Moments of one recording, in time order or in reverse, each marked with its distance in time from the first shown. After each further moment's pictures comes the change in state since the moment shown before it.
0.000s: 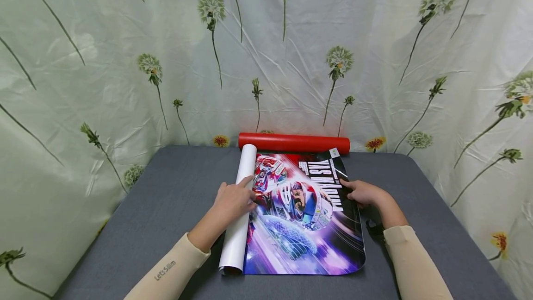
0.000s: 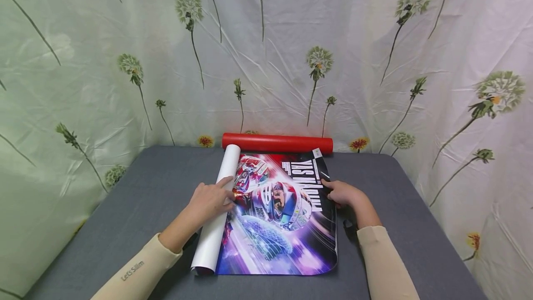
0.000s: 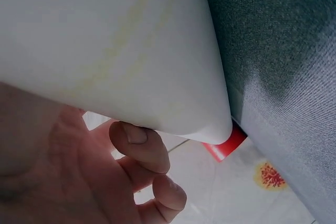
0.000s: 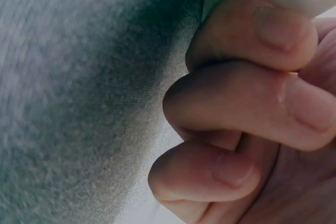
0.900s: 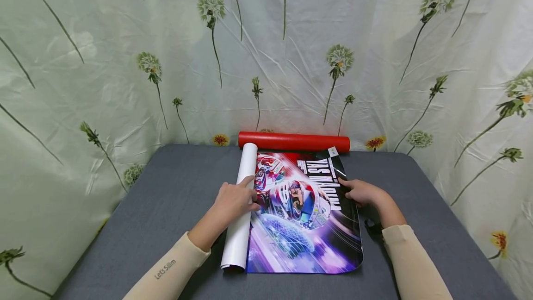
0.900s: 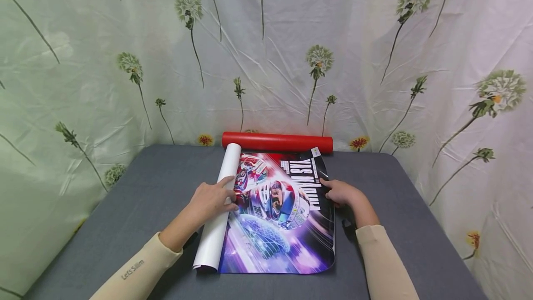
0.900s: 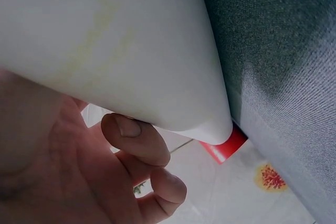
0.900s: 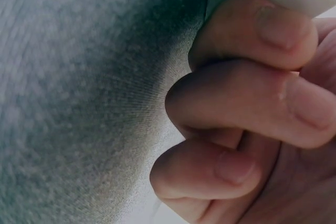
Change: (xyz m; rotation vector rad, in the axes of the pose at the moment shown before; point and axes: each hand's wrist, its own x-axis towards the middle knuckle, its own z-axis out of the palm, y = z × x) left_hand 0.001 0.001 0.000 0.019 -0.010 0.027; right_hand 0.004 -0.001 0.003 0.004 0.000 -0.013
